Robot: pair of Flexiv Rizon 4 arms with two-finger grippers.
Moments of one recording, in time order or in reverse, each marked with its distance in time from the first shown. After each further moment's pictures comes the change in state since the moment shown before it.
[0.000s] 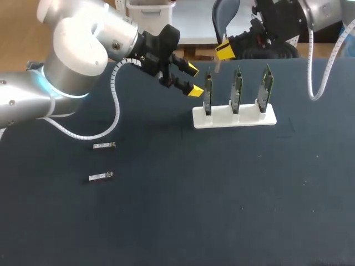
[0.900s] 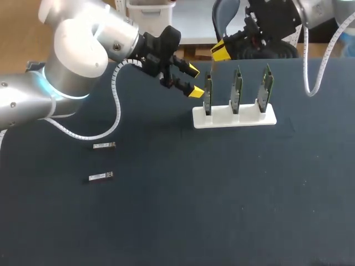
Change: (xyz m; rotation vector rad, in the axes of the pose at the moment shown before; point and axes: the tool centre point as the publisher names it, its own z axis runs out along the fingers) left arm 0.001 -0.002 0.003 0.010 -0.002 -0.003; right arm -0.001 -0.004 0.011 0.011 0.061 -0.098
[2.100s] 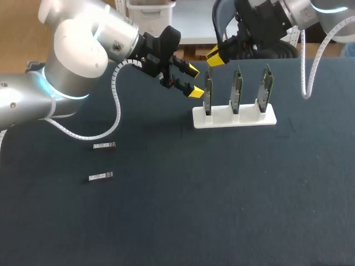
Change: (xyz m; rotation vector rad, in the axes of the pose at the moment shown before) left arm 0.000 0.000 0.000 0.000 -0.001 0.001; right arm 0.013 -0.011 0.016 0.066 0.093 -0.012
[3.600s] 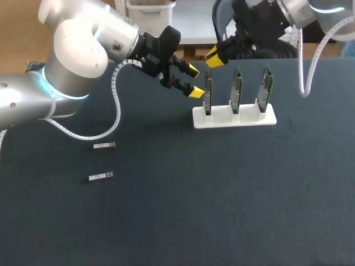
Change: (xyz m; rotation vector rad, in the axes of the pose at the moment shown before) left arm 0.000 0.000 0.000 0.000 0.000 0.000; right arm 0.001 -0.002 0.003 -0.008 0.018 -0.040
